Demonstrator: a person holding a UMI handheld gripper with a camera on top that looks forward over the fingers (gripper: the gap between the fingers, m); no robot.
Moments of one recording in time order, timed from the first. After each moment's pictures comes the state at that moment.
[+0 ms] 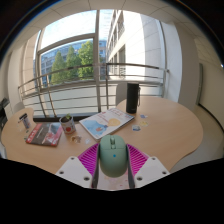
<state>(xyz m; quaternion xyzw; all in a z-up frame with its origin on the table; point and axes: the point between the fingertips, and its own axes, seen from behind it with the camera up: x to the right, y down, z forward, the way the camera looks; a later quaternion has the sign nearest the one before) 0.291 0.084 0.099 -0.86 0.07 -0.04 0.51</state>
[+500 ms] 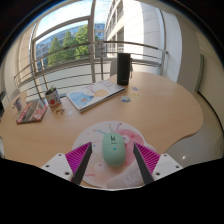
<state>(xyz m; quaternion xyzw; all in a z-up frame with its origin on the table) 0.342 0.039 0.024 -0.91 0.08 -0.04 0.41</state>
